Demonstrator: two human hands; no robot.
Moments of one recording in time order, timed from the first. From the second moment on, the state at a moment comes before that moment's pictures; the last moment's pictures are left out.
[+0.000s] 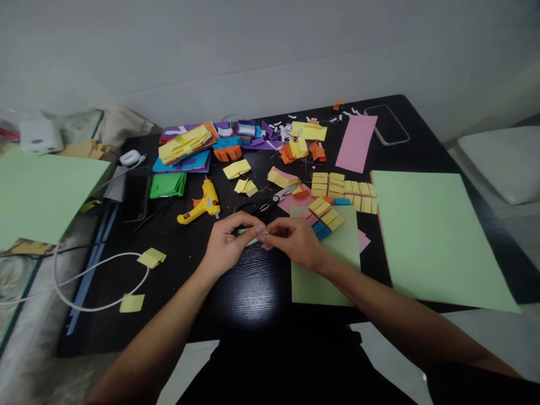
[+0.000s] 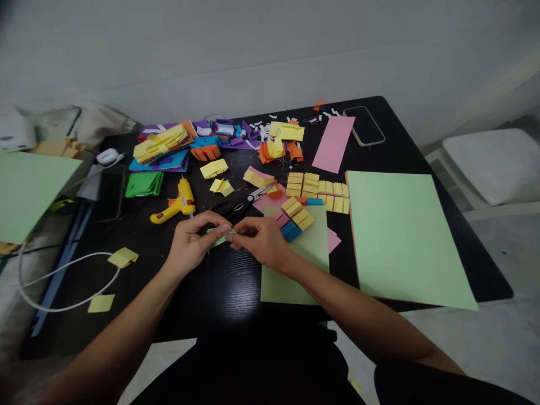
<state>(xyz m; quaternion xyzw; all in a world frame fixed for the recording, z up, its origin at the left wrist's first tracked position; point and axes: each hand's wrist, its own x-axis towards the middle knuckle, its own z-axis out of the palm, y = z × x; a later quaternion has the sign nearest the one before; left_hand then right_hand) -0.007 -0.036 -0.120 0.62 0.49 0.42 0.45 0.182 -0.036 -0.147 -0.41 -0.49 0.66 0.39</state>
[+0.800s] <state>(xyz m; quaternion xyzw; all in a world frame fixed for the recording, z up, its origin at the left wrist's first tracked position) -0.016 -0.025 -0.128 0.53 0.52 0.45 0.49 0.185 -0.023 -0.146 -0.42 -0.39 0.64 0.51</state>
